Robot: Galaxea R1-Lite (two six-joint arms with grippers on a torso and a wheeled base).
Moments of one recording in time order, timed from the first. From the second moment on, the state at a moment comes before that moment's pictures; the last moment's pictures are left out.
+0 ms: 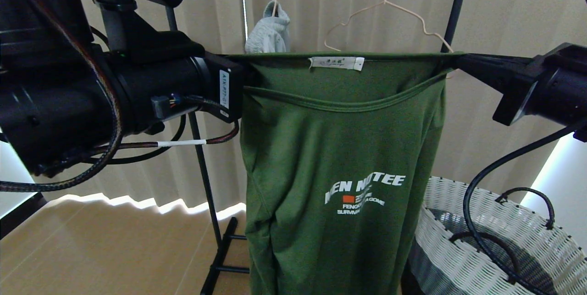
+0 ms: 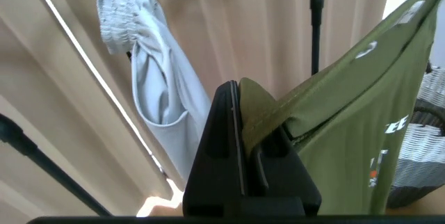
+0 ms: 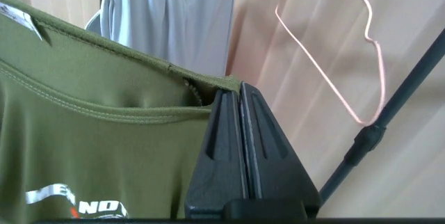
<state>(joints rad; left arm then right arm) -0.71 1.47 -1.14 -0.30 0.16 0.20 0.43 1.32 -0.92 -0.44 0.03 -0.14</state>
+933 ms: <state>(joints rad) -0.64 1.49 -1.12 -0.30 0.16 0.22 0.47 1.31 -0.89 -0.48 0.04 -0.11</state>
